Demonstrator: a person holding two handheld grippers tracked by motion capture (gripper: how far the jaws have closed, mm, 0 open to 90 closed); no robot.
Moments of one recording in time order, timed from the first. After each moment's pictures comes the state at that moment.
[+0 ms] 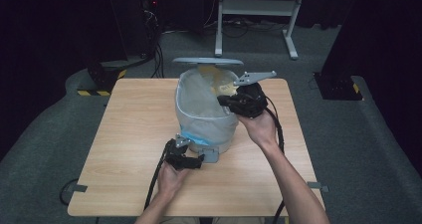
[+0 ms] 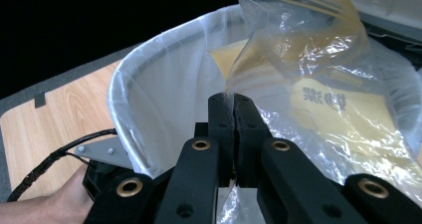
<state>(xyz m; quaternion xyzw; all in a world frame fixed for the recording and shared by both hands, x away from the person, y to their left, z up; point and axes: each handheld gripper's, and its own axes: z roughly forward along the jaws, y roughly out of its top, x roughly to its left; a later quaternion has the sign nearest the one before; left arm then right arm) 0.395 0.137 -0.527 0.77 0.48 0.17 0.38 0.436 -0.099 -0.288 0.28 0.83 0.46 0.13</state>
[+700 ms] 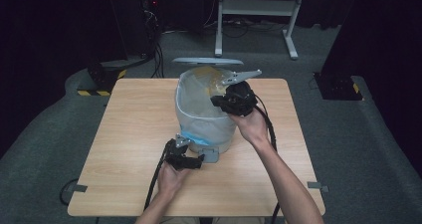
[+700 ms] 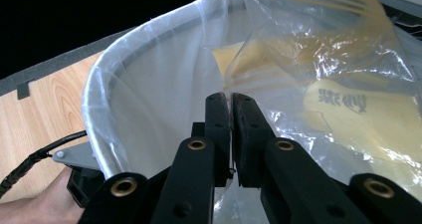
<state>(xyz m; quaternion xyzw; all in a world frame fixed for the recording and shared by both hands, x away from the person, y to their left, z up) 0.395 0.137 -0.527 0.77 0.48 0.17 0.38 0.448 -0.077 -0.299 0.28 0.84 0.43 0.13</state>
